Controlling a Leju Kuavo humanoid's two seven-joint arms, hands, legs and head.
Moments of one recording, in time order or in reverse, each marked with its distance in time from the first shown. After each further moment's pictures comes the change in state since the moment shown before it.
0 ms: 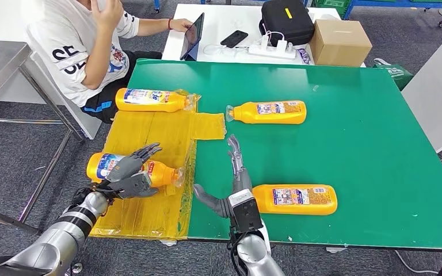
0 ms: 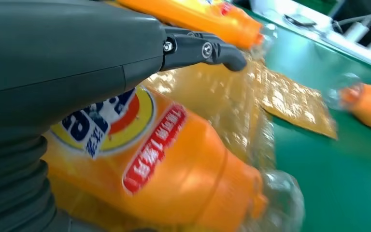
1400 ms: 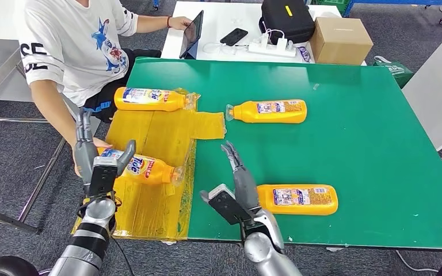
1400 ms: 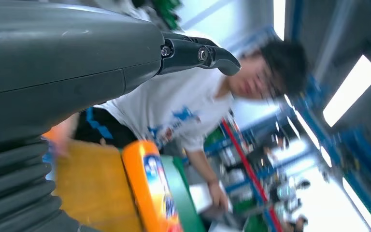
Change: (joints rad) left arm 0.247 -0.156 0.196 -0.562 0.447 0.694 -0.040; right arm -0.034 -0.107 -0.018 0.013 0.444 -0.017 0.312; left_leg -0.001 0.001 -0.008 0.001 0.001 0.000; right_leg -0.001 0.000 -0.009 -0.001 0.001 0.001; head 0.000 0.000
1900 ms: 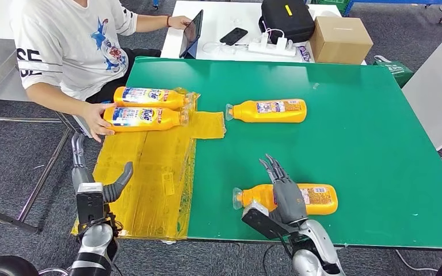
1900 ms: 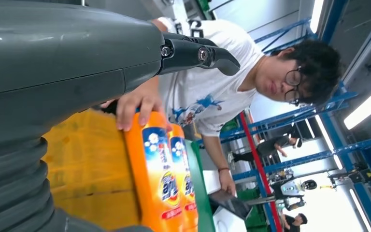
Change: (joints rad) left arm 0.180 -0.068 0.040 -0.163 0.069 -0.104 -0.005; right arm 0.170 -0.255 -0.075 -0.307 0.197 0.135 0.165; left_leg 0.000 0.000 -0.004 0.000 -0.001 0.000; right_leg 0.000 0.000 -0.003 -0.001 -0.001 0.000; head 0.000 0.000
